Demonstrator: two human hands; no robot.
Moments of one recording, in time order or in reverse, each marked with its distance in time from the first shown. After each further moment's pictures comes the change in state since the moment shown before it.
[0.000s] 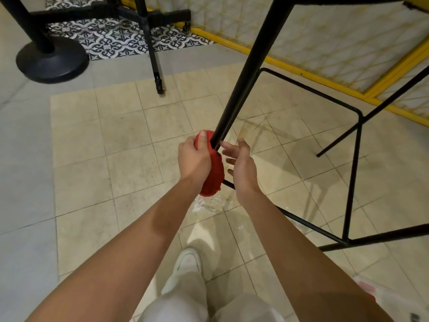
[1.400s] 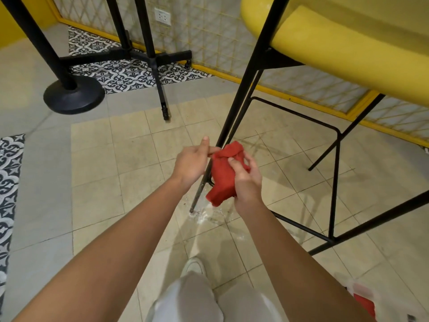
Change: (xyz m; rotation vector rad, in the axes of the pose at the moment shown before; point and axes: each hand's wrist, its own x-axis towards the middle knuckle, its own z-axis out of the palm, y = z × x) left_hand -0.038 0.067 -0.051 0.203 -0.259 0.091; right_hand -0.051 -0.017 -0.008 0.355 0.105 -0.071
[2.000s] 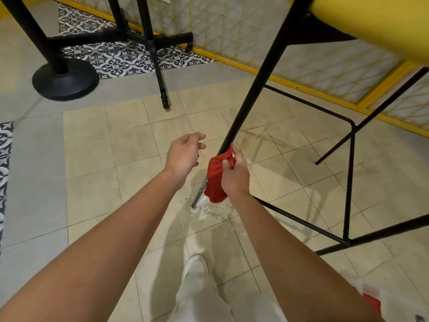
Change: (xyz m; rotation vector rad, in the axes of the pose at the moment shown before) left_hand 0.040 -0.030 -0.012 -0.238 0.096 -0.168; right_hand 0.048 0.049 0.025 -0.622 -0.058 -0.221
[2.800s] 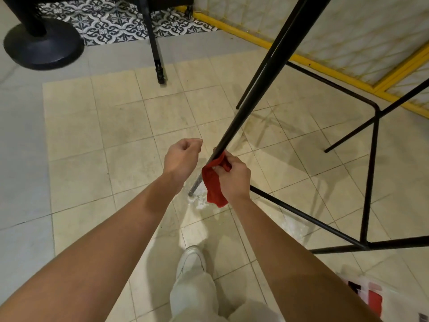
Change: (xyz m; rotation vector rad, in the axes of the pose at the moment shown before) left_hand 0.043 -0.072 0.011 0.080 0.012 -0.114; right_hand 0.022 0.058 0.020 -0.127 -0.096 0.036
